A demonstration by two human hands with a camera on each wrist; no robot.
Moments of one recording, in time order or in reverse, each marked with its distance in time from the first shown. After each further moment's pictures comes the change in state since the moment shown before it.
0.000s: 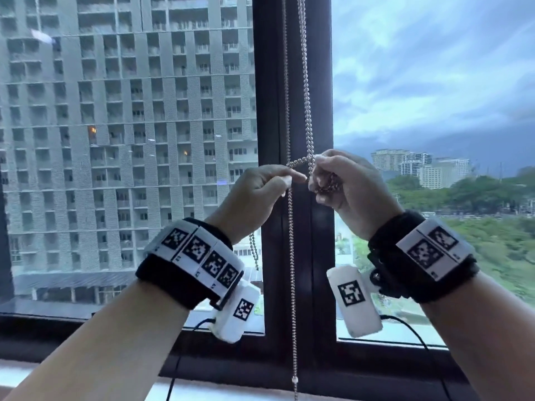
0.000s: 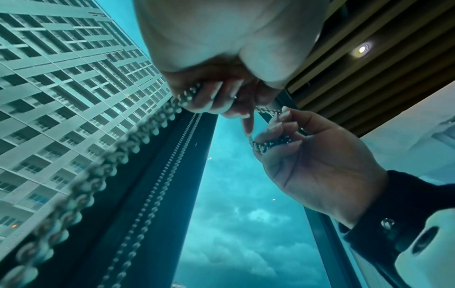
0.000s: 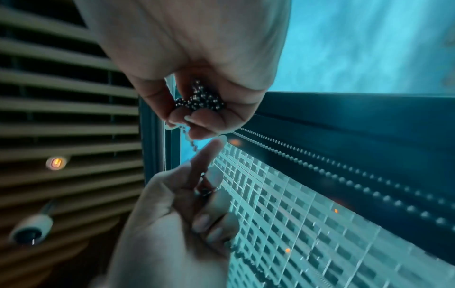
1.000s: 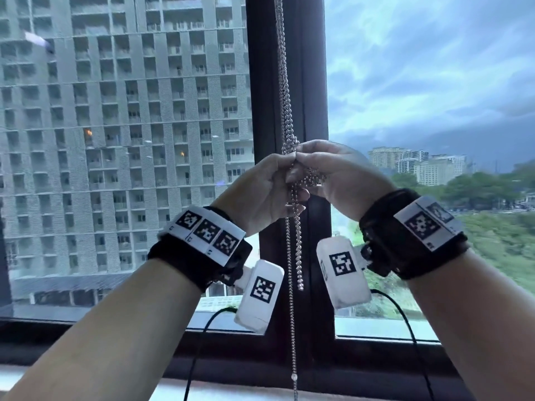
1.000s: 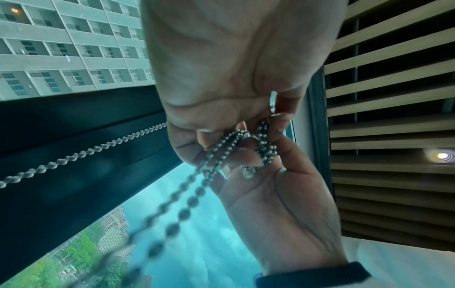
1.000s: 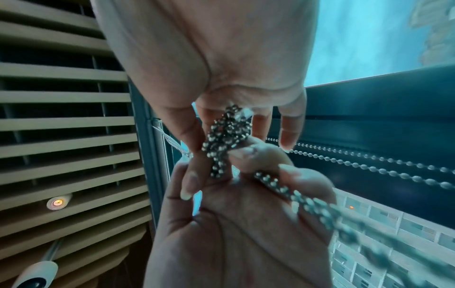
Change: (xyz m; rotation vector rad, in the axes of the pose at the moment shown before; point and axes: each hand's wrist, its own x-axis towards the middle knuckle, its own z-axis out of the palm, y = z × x) left_hand 0.020 0.004 0.010 -0.884 -0.382 -0.300; right_hand 0.011 -0.014 0.008 -0.060 -0.048 0.130
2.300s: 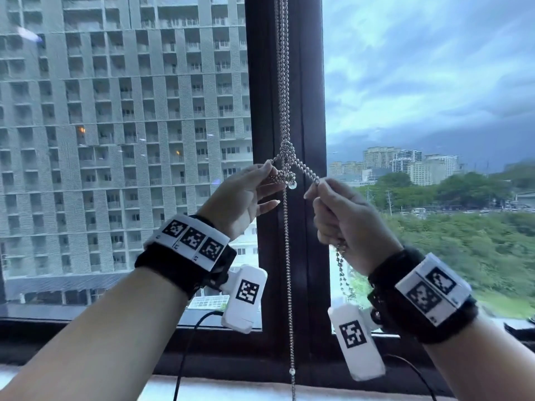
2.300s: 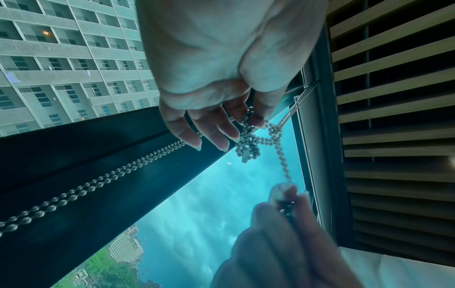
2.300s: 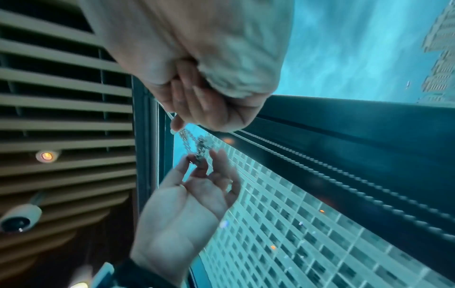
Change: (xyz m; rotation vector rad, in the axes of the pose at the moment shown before) left_hand -0.015 -0.005 -0.019 0.081 0.376 0.038; right_hand -0.047 0.044 -0.006 0.100 -0.016 -0.079
